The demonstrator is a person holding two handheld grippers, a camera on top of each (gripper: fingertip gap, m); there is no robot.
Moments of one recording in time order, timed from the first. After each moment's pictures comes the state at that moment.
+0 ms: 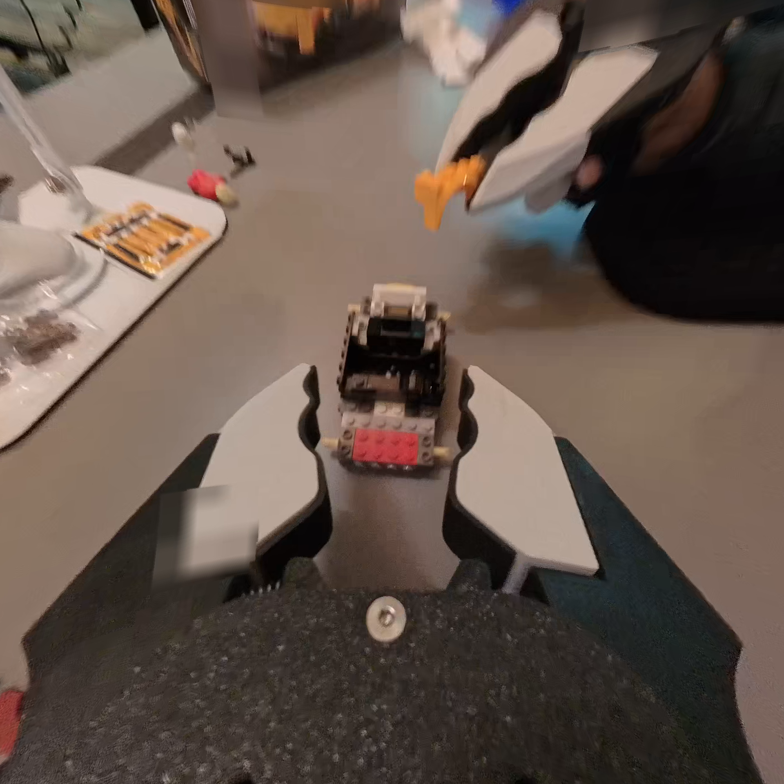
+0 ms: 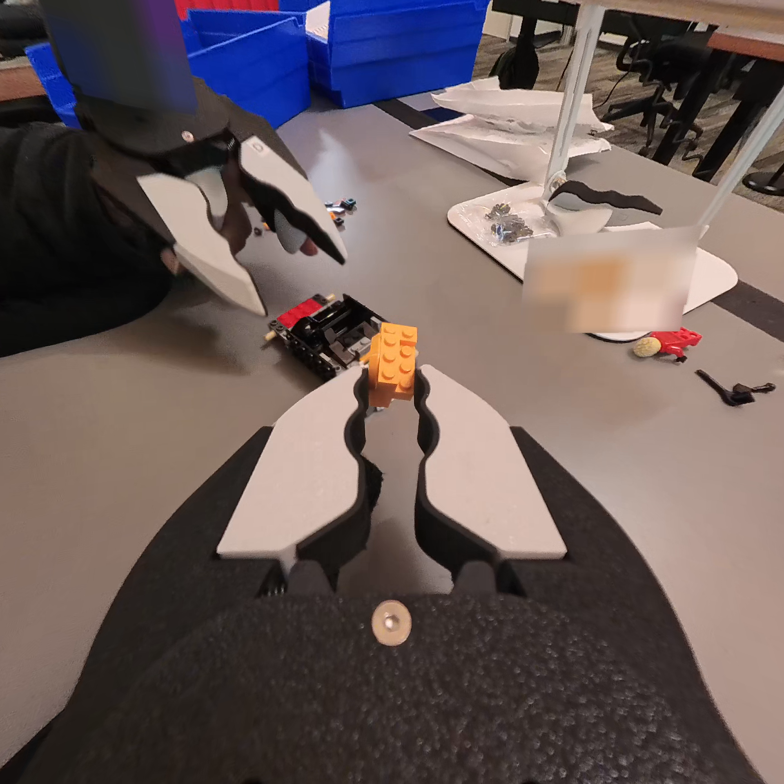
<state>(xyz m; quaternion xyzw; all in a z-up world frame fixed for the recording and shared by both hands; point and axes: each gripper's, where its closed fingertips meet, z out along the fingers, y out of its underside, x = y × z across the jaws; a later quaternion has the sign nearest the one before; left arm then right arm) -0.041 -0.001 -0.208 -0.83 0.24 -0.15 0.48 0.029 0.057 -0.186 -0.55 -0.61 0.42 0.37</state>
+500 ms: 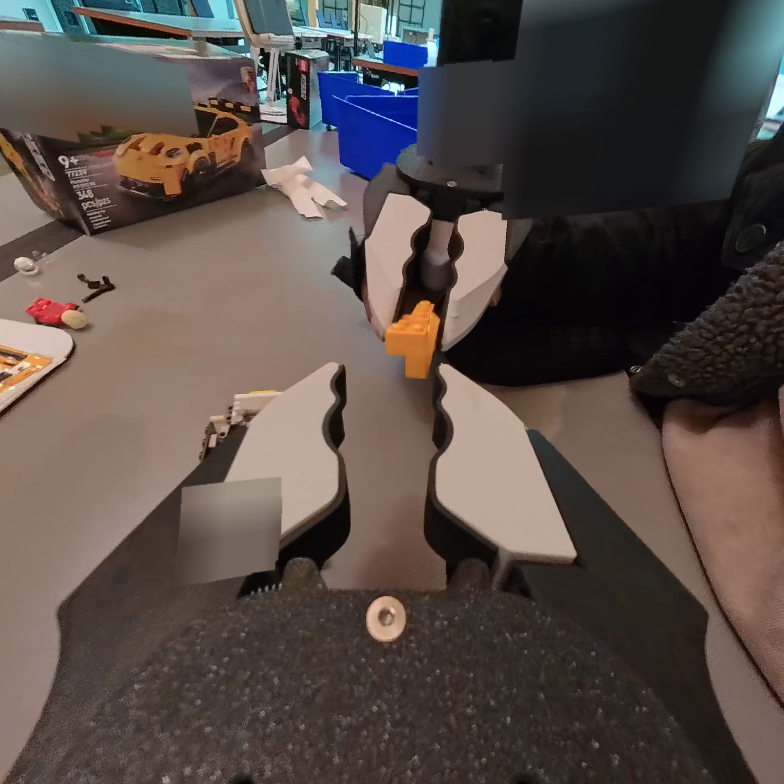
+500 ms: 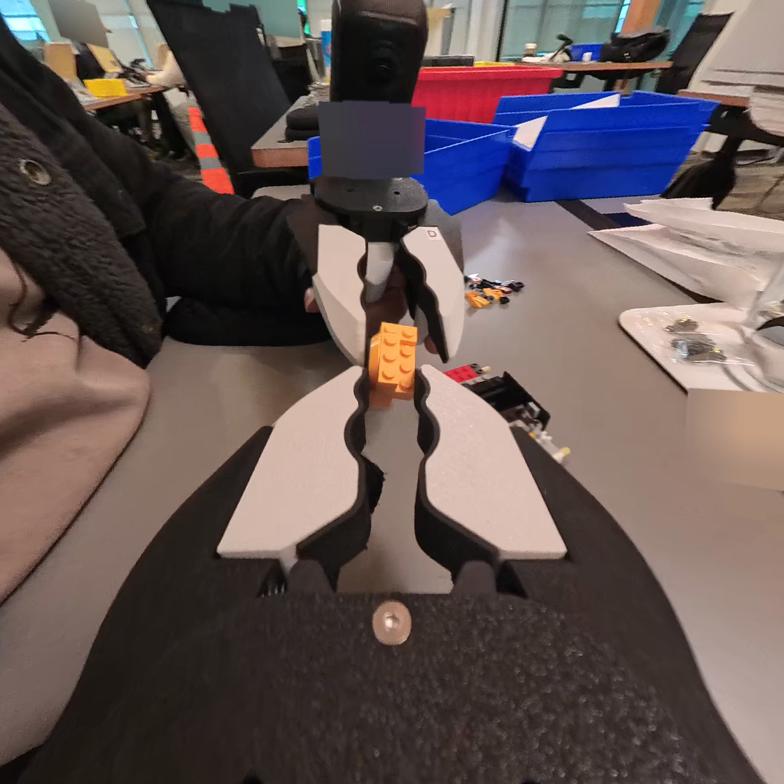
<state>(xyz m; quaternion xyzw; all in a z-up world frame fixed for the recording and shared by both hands) 0.027 -0.022 -0.166 -0.73 0.28 -0.29 0.54 0.035 -0.025 -0.158 -0.39 -0.67 0.55 0.31</state>
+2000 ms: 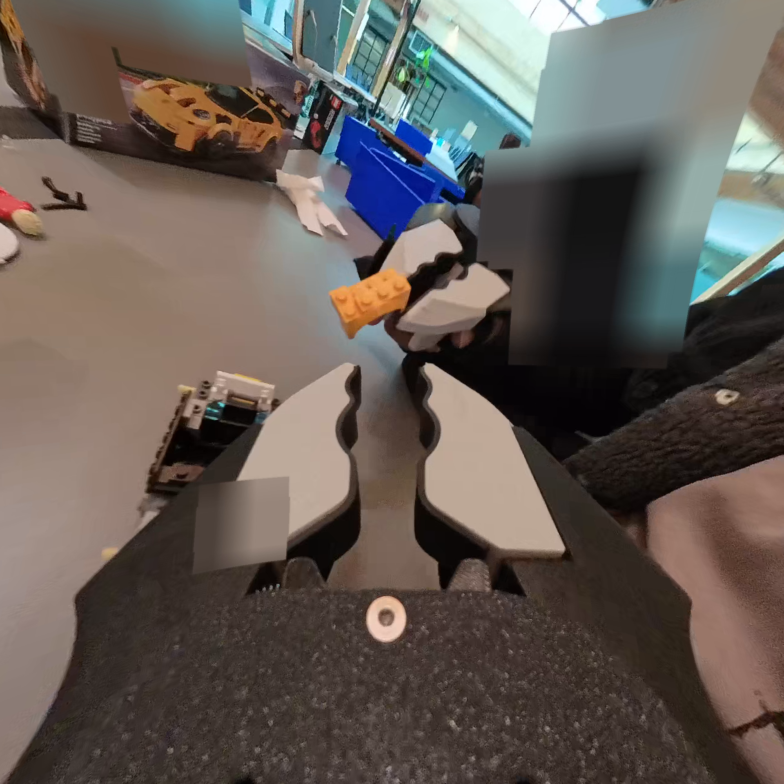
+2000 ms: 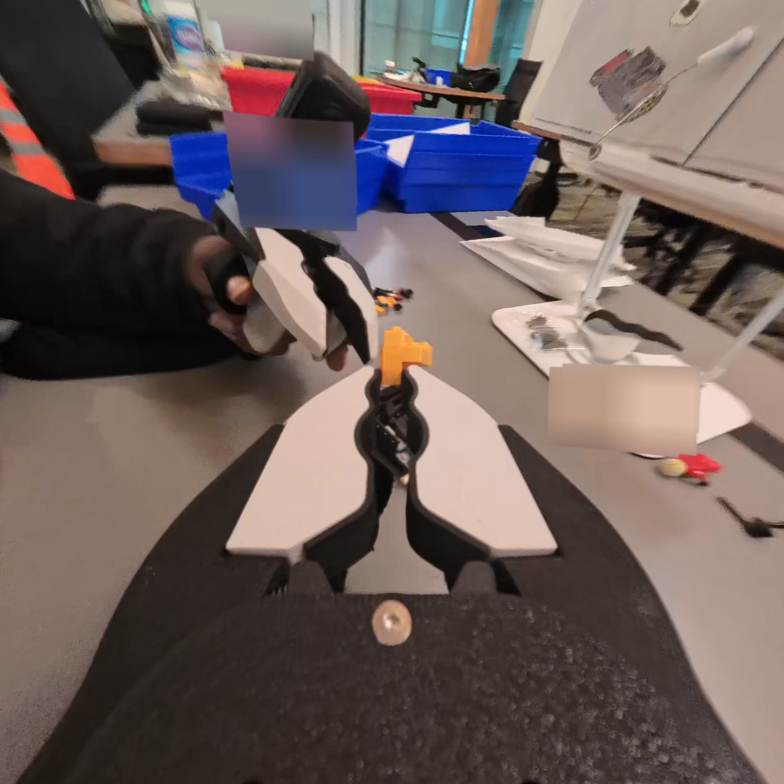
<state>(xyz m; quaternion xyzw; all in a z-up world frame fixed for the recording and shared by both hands) 0.016 -0.011 -0.156 -0.74 0.13 -0.43 0.51 0.023 0.012 -0.145 -0.45 -0.63 0.47 0.42</state>
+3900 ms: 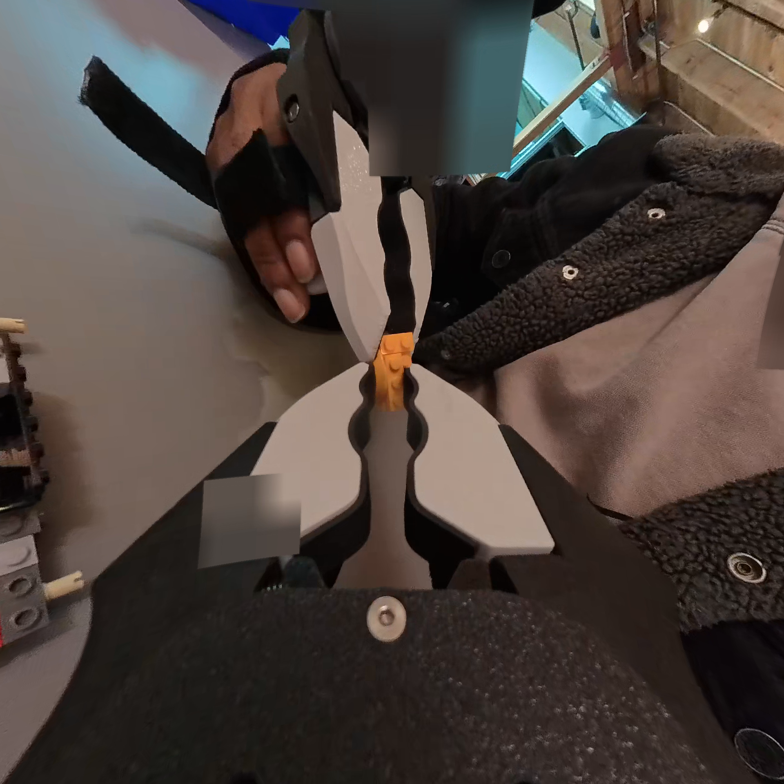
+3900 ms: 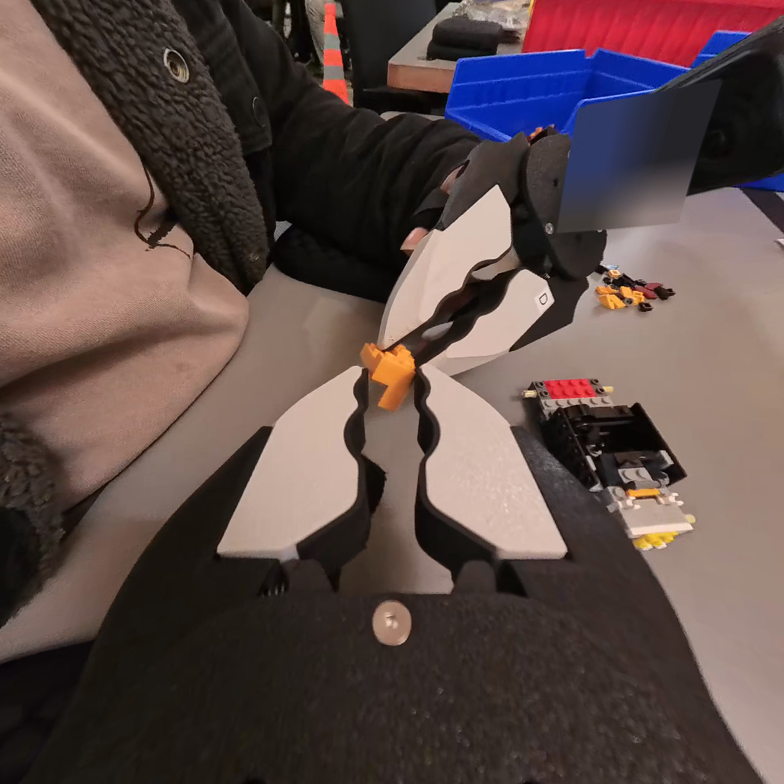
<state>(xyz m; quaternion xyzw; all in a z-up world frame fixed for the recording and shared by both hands) 0.065 -0.077 -0.174 -0.72 0.26 -0.59 0.27 0.059 -0.079 -0.176 -0.29 -0.77 0.53 0.22</state>
